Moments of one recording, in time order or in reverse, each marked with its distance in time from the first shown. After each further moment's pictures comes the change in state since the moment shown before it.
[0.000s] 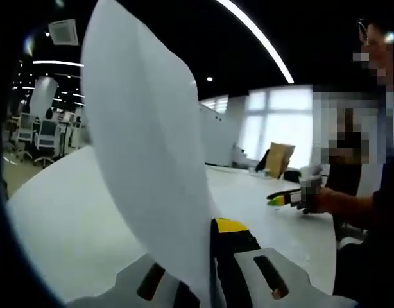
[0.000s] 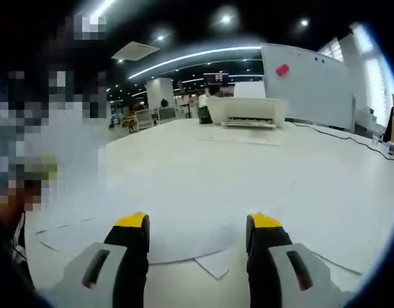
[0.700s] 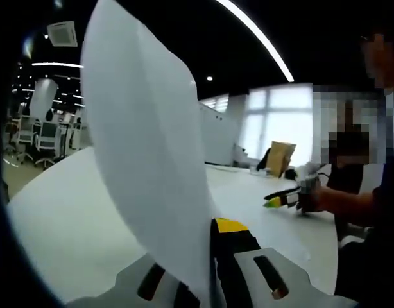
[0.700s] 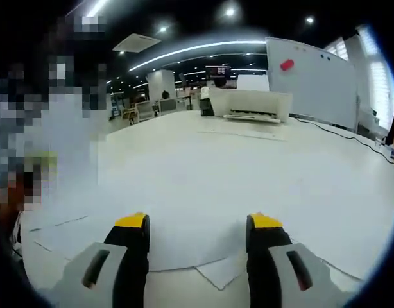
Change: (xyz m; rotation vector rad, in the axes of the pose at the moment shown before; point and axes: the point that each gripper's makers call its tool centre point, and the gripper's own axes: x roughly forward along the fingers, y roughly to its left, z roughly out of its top) left arm 0.001 0.001 -0.001 0.011 0.003 0.008; right arm 0.016 0.001 -0.006 -0.017 0.057 0.003
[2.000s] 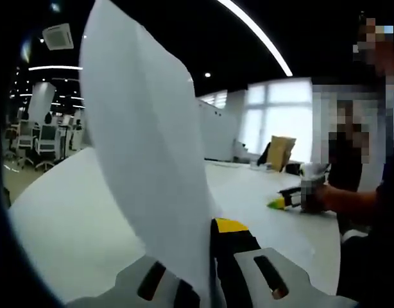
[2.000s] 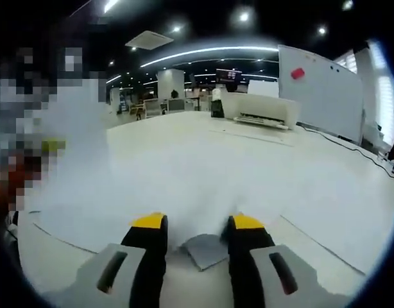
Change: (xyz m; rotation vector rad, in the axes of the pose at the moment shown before) left arm 0.001 -0.001 -0.005 0.028 0.030 0.003; right arm -0.018 0.034 -0.014 -0.090 -0.013 0.022
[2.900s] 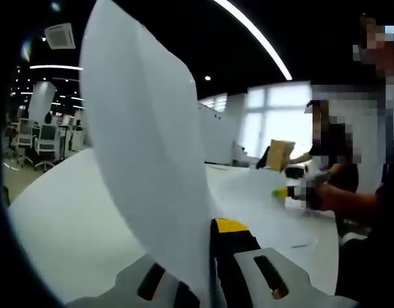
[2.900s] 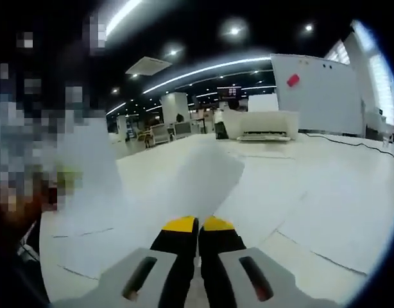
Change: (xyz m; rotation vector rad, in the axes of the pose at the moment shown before) left arm -0.002 0.000 0.004 -0.011 -0.026 -0.008; right arm -0.018 -0.024 0.038 0.110 -0.172 0.077
